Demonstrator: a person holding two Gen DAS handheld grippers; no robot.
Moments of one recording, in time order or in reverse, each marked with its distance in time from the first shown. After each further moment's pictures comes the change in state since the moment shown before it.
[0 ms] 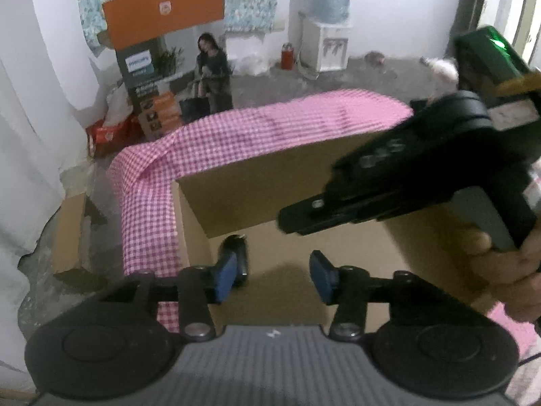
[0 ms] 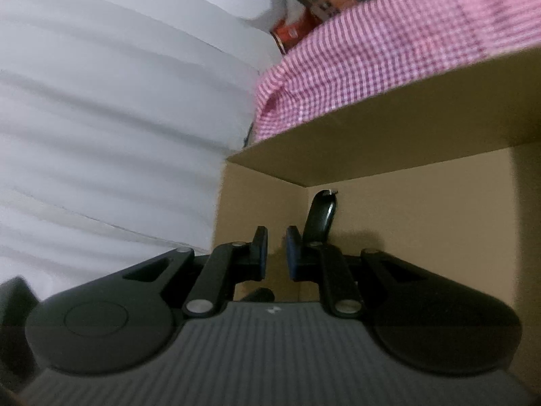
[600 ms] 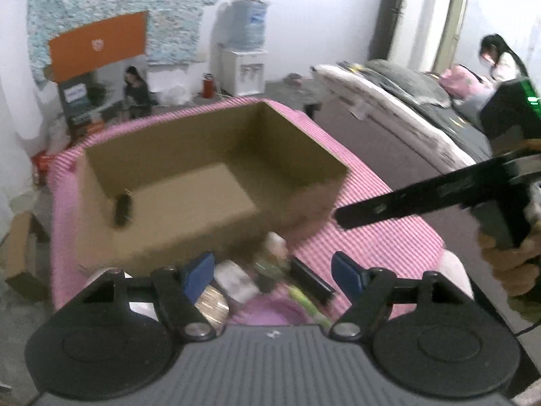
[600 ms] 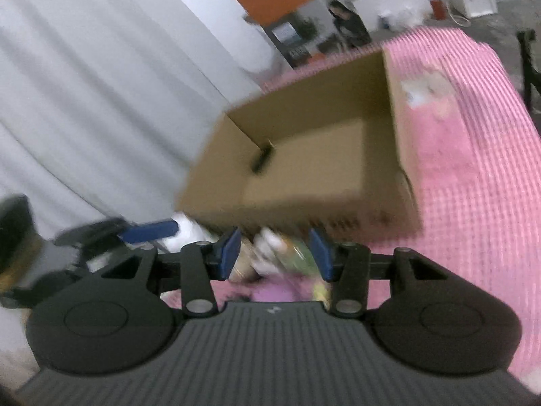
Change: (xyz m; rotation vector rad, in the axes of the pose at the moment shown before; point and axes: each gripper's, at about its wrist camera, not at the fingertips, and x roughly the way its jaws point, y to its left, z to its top) left arm -0.084 -0.119 -0.126 0.111 -0.117 -0.217; right arm -0.188 -0.043 -0.206 -0.230 -0.229 -0.168
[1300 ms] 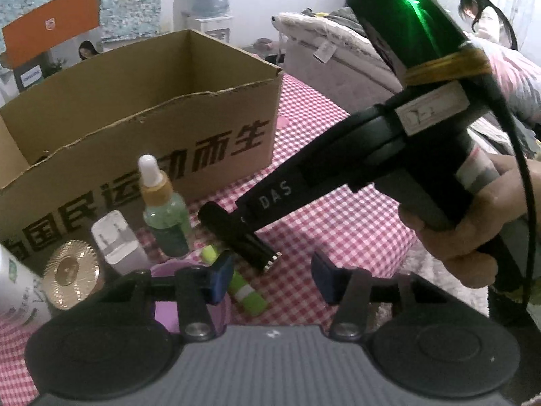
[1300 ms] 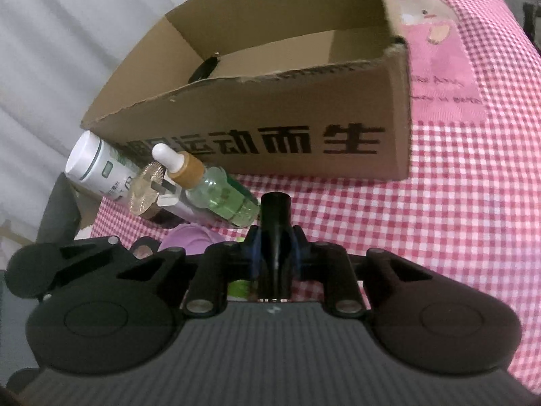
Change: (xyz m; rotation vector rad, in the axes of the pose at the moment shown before) left arm 0.095 -0.052 -0.039 0.070 0.103 -0.052; right arm 0.101 -0.034 -0.029 -0.070 0.190 -0.128
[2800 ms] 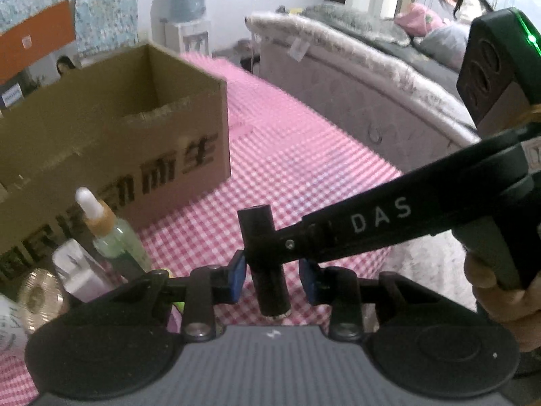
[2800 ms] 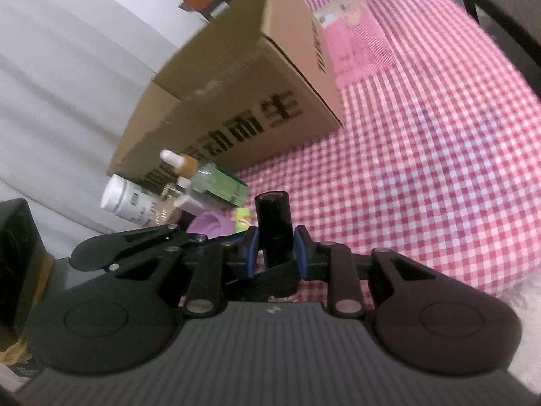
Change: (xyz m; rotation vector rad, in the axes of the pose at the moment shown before) left arm 0.002 -0.036 0.012 0.065 -0.021 -0.015; right arm -0.065 -0.035 -0.082 0.258 -0.184 0.096
